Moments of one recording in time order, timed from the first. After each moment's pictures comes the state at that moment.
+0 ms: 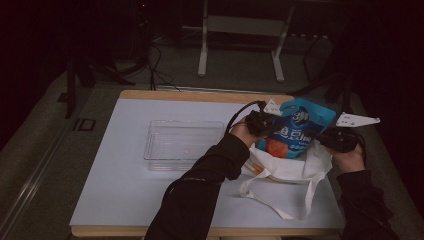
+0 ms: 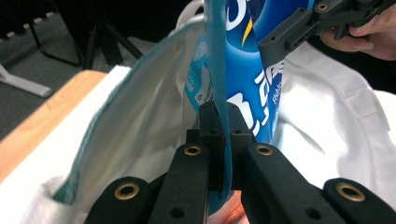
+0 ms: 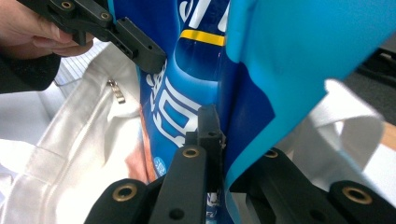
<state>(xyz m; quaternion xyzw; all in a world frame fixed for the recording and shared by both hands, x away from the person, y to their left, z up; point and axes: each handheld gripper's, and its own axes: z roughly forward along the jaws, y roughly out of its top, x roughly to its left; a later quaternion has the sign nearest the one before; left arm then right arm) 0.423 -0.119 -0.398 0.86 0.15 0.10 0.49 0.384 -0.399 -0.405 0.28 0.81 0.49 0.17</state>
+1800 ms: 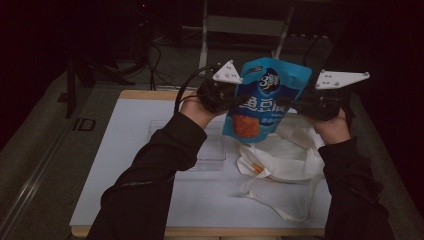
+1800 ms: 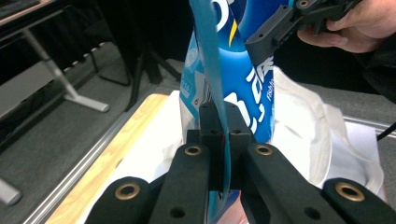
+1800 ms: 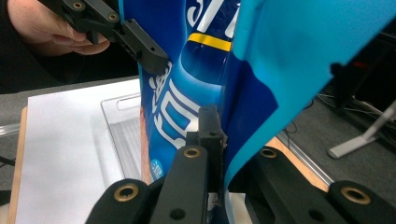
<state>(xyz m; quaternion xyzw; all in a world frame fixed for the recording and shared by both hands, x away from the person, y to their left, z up) 0.370 0.017 -0.267 0.84 0.15 0.18 0.48 0.380 -0.278 -0.276 0.16 0.82 0.53 0.17</state>
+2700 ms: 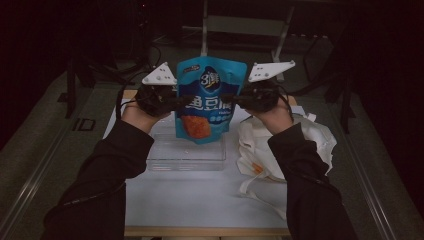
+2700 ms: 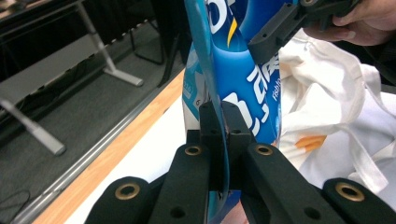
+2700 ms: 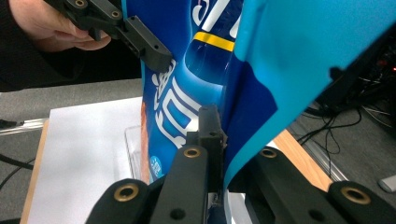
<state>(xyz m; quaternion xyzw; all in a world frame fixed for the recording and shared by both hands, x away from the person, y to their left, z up) 0.354 0.137 -0.279 0.83 0.22 0.21 0.46 0.403 -0.150 -0.284 0.11 0.84 0.52 0.12</state>
